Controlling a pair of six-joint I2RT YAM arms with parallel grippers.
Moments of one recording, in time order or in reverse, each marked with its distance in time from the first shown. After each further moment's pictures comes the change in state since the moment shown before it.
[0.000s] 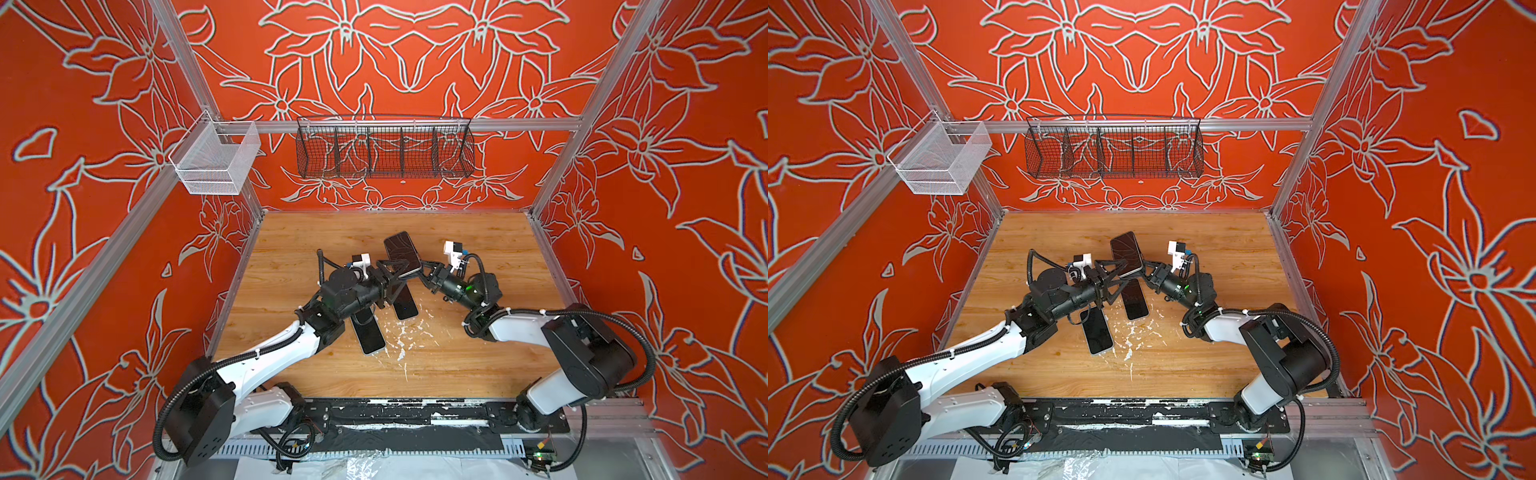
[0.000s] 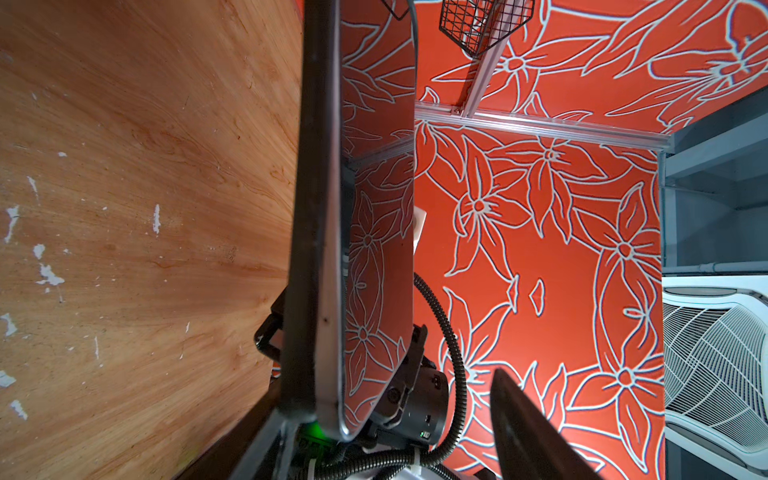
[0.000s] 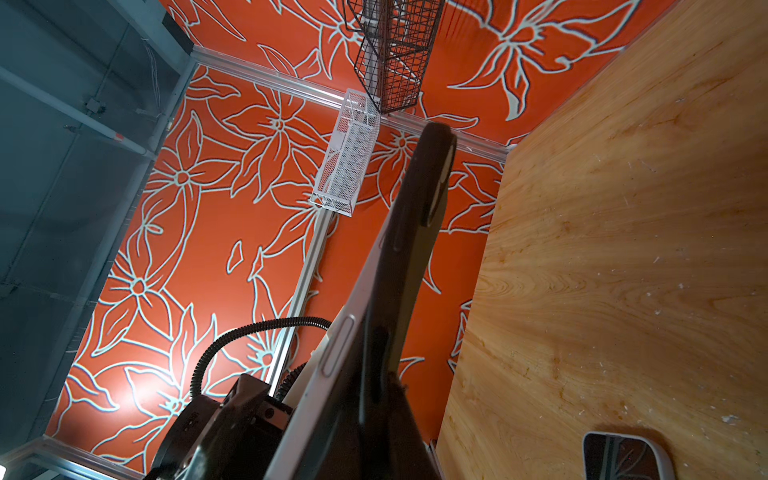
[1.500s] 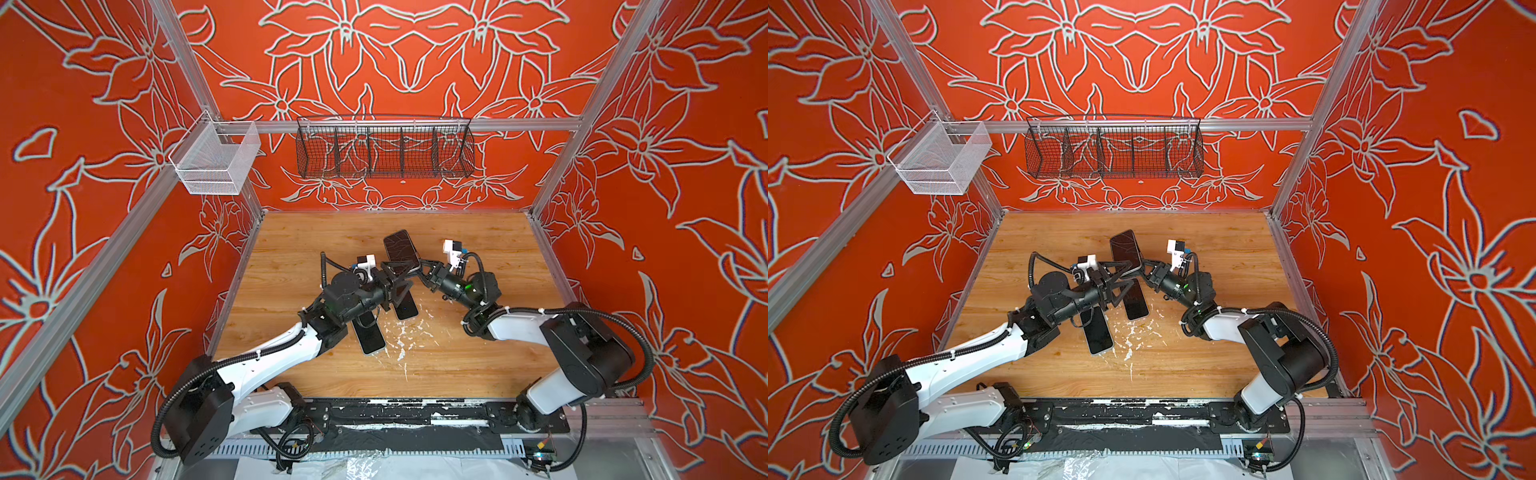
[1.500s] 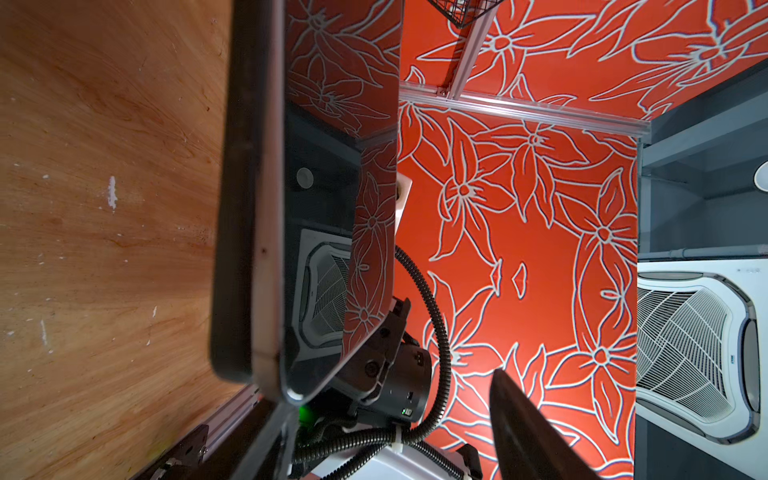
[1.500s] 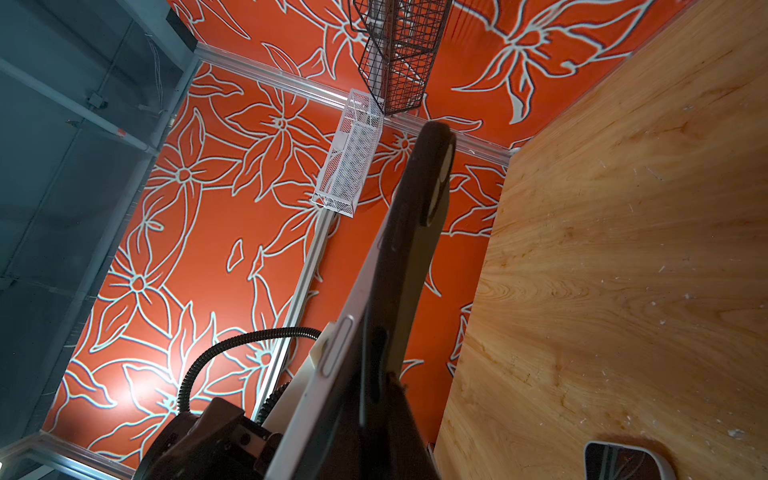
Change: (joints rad) left arm -0.052 -0.002 0.000 0.046 -0.046 -0.034; right arm 0.000 0.010 0.014 0.007 0.000 -0.011
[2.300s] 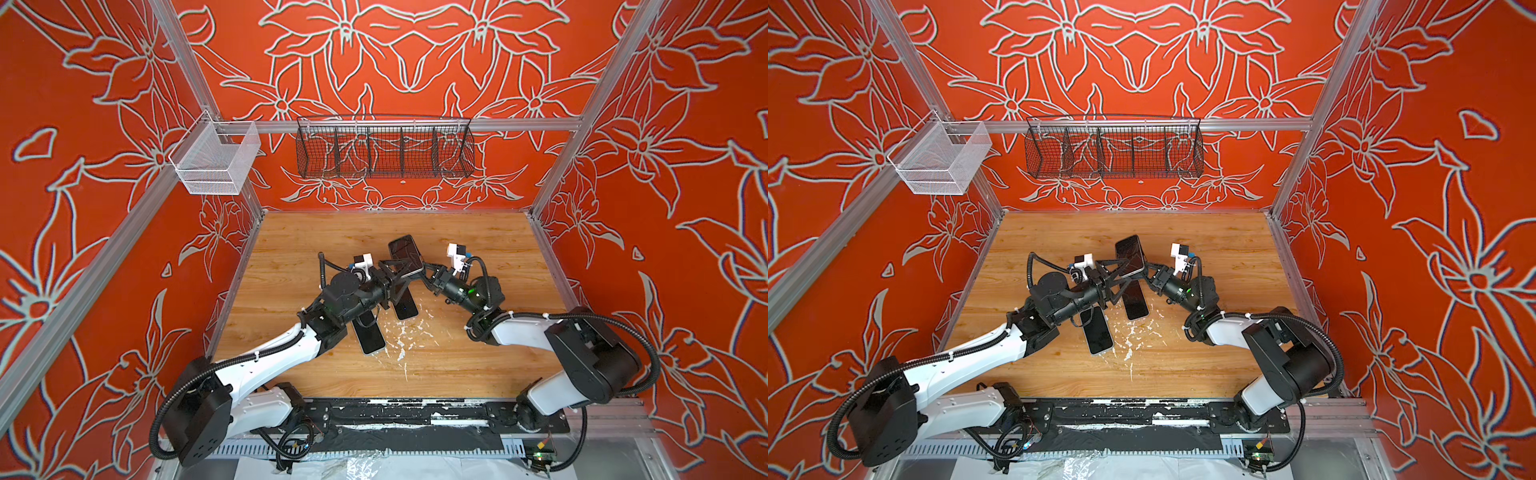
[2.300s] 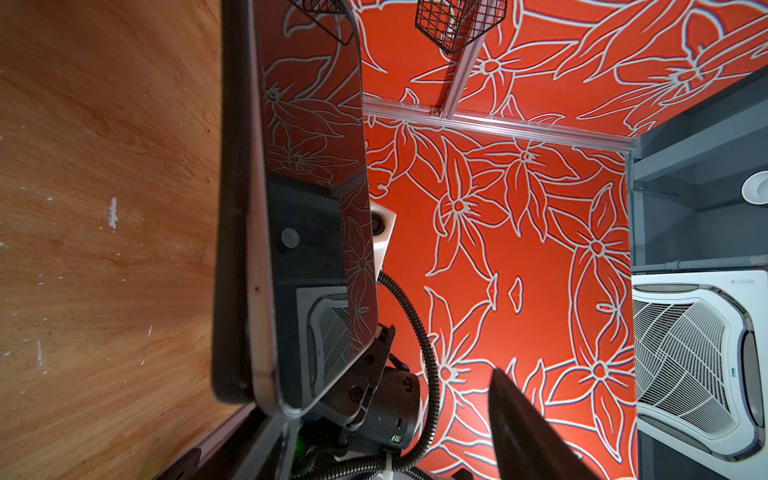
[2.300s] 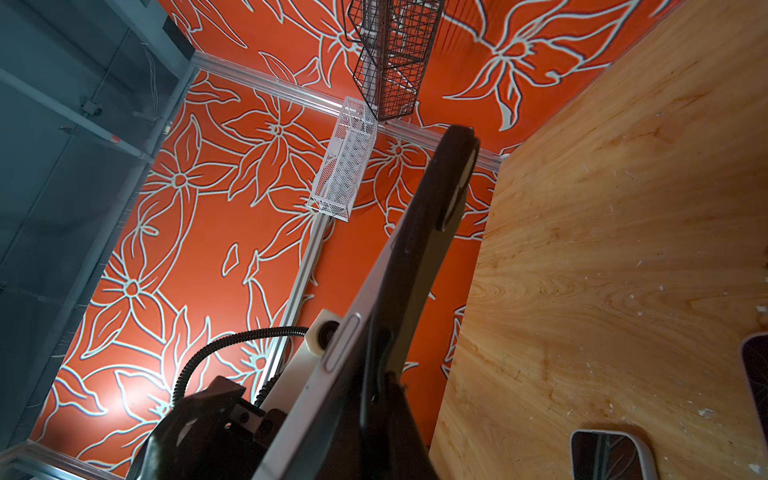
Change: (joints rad) left arm 0.001 -0.006 0.000 0.000 -0.044 0.006; right arm 0.010 -0.039 -0.055 0.000 0.019 -0.014
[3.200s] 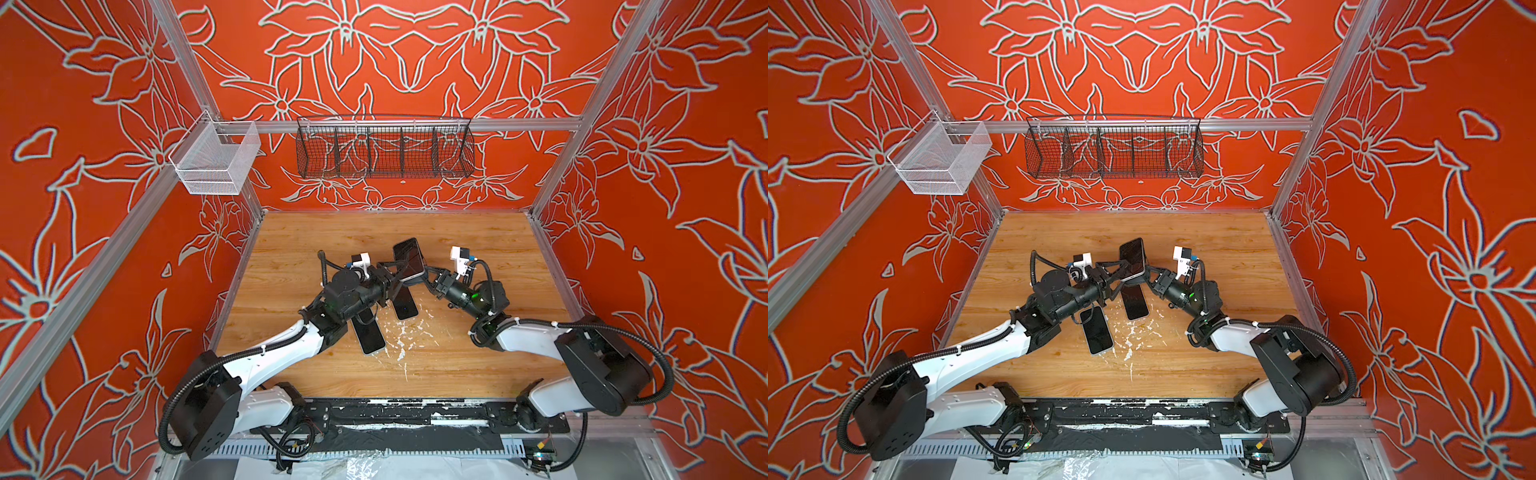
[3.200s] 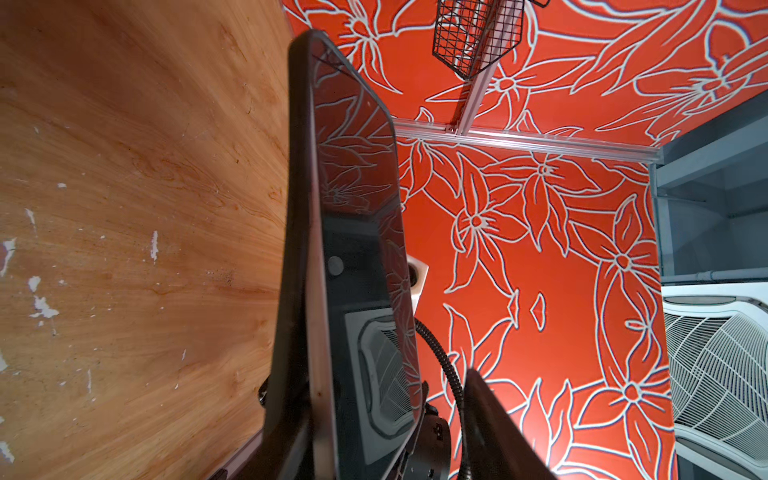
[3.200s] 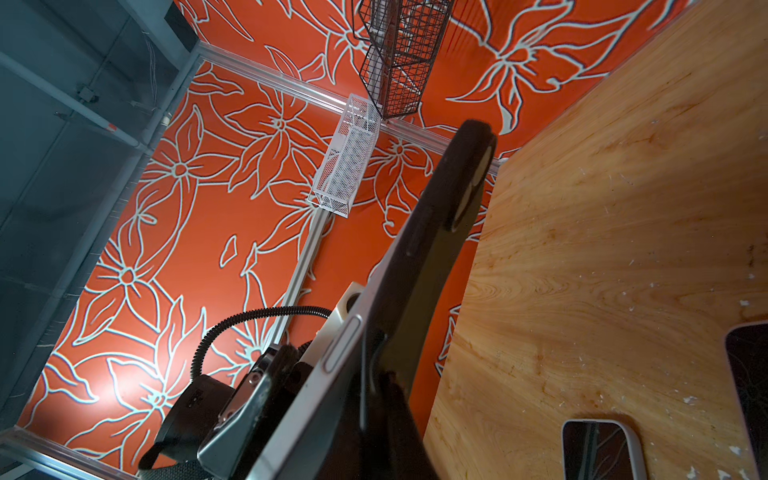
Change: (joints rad) left arm 0.043 0.050 -0.014 0.014 0.009 0.046; right arm 0.010 -0.071 -0.046 -0.031 0.014 -0.043
